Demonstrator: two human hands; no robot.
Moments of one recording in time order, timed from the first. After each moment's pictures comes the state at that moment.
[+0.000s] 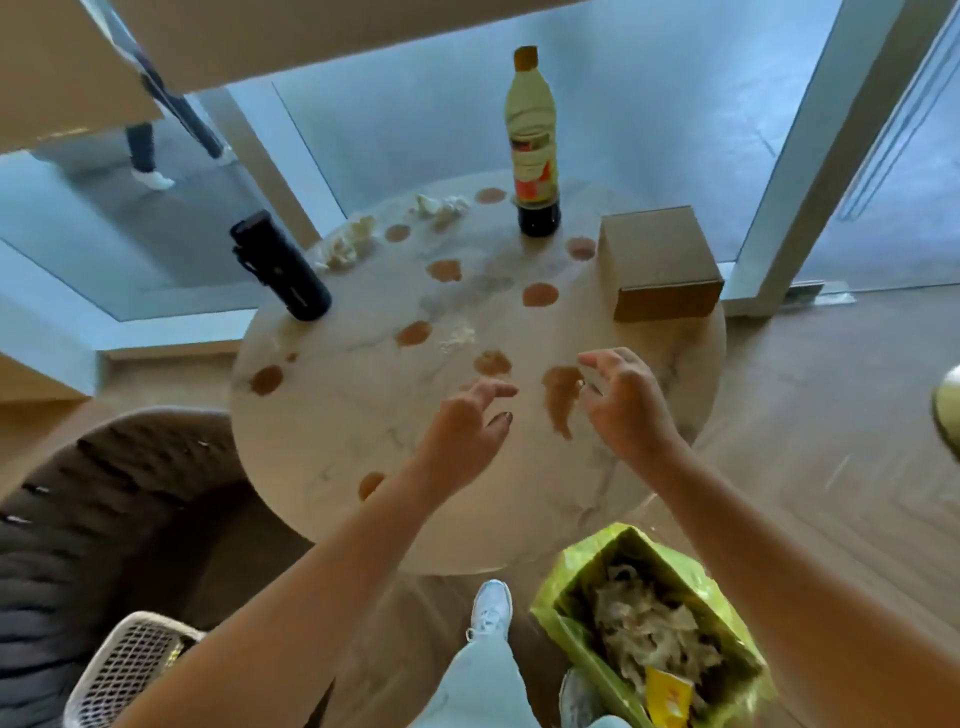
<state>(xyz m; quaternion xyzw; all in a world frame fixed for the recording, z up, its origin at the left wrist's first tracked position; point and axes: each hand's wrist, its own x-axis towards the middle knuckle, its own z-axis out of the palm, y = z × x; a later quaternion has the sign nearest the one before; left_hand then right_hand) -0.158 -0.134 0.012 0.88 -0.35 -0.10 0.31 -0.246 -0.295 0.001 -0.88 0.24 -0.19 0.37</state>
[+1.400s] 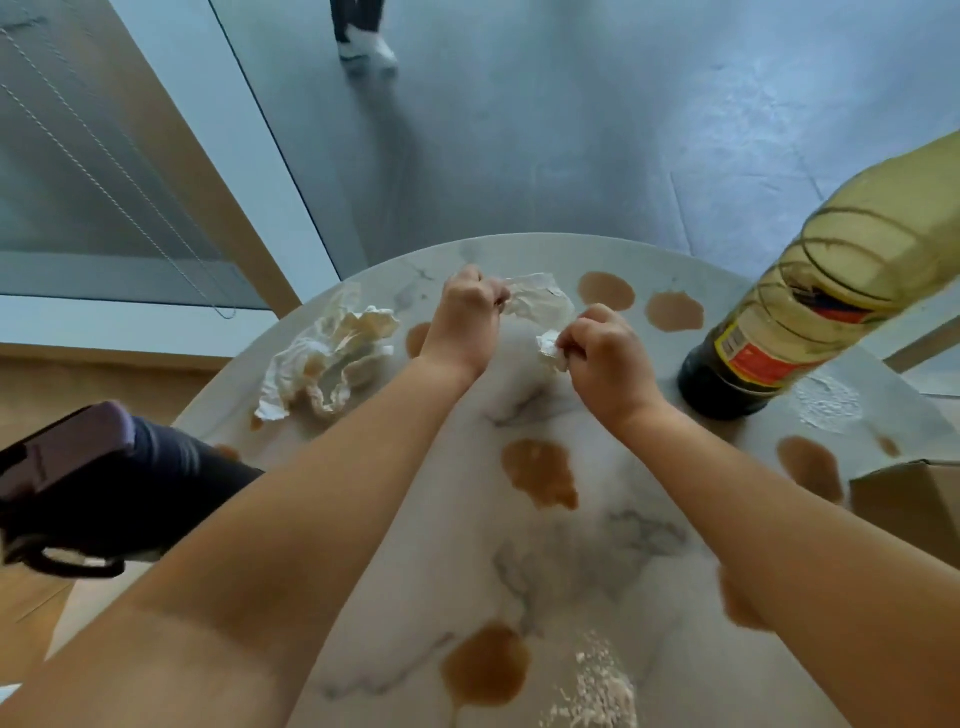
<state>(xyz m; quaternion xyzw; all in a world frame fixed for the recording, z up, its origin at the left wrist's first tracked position) 0.363 -0.288 -0.088 0.89 -0.34 0.03 0.30 0.243 -0.397 -0.091 -0.93 0.14 -0.22 0.26</state>
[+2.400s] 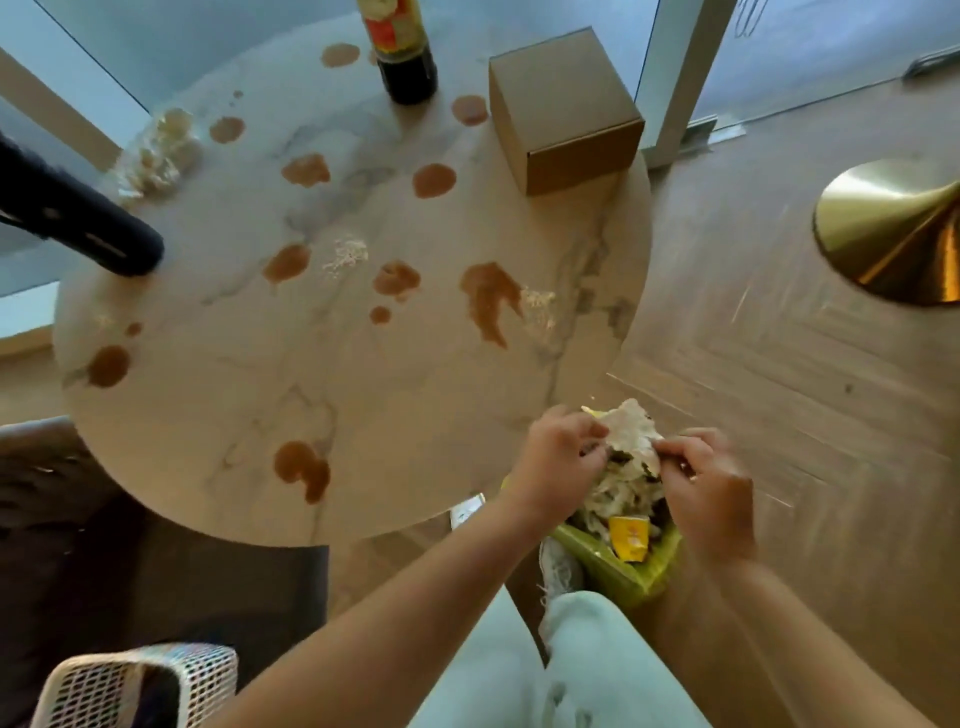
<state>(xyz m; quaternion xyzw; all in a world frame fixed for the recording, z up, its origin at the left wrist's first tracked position) -0.264 -0.177 -0.074 0.79 -0.40 -0.33 0.32 -0.406 -0.256 -0.122 -0.80 0.44 -0.24 0.32</state>
